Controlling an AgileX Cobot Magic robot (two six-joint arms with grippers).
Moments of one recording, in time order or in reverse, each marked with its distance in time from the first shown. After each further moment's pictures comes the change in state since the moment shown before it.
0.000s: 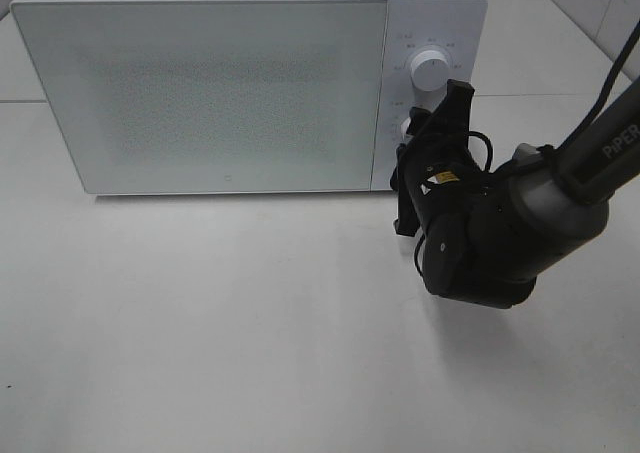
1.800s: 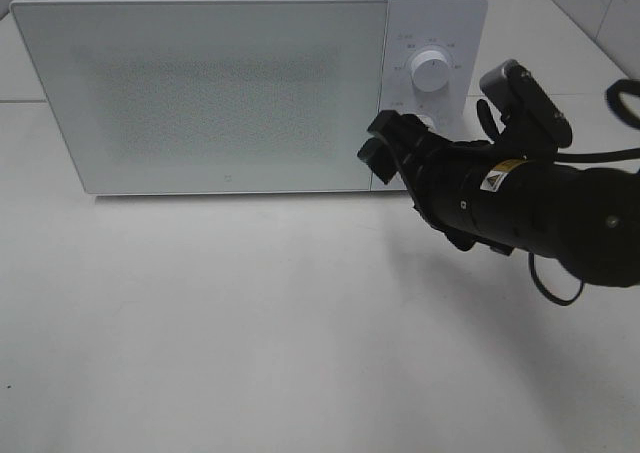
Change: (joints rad) left arm 0.000 0.000 0.000 0.000 0.000 -0.001; right arm -0.001 -0.502 0.236 -0.258 0.687 -0.986
